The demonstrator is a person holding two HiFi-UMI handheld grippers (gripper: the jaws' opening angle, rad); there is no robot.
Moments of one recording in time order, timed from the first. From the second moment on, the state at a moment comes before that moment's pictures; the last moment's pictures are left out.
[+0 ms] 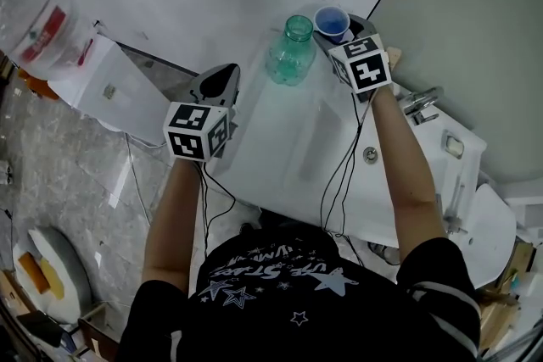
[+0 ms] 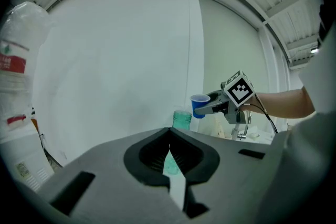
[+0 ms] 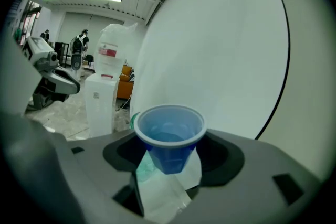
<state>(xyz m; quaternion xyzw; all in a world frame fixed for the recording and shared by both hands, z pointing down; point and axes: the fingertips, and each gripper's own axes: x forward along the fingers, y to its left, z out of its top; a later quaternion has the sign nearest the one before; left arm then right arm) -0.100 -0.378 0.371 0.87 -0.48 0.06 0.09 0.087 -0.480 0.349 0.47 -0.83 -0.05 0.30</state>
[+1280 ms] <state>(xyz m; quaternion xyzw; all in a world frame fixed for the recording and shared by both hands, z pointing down) -0.110 -0.398 0.381 0.87 -0.47 0.05 0.11 0.082 -0.516 0.348 0.47 -0.71 -0.25 0.47</state>
